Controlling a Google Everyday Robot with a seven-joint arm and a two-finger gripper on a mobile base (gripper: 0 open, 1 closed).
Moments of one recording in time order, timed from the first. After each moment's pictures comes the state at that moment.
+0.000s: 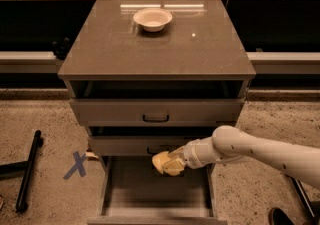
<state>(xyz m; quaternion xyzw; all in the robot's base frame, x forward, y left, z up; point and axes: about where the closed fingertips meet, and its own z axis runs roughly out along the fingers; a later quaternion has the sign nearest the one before) 0.527 -0.041 0.482 -0.42 0.82 0.30 0.26</state>
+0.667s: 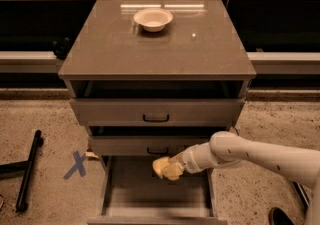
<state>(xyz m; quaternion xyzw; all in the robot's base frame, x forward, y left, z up) 0.523 -0.043 0.453 -0.39 0.83 0.30 0.24</state>
